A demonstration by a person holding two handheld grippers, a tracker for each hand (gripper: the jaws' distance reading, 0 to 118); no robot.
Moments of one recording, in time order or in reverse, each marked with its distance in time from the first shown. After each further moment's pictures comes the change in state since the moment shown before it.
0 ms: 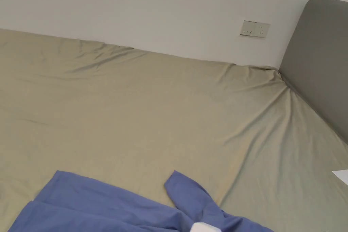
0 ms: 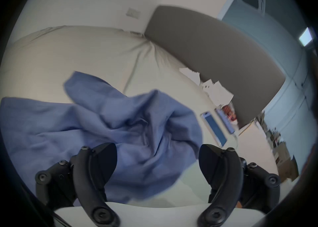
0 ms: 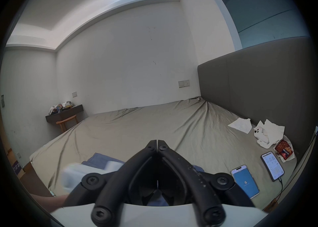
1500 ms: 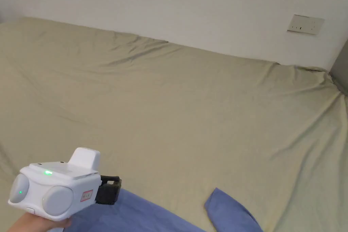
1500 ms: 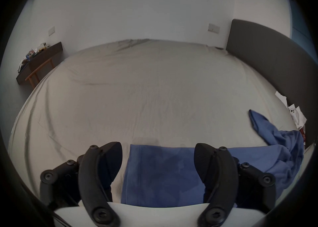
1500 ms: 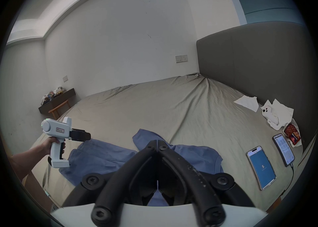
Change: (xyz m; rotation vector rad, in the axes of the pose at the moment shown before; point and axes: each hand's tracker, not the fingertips) left arm -0.289 0.085 0.072 0.015 0.673 0.026; right arm -0.023 -0.035 -0.088 -0.217 -0.052 -0.020
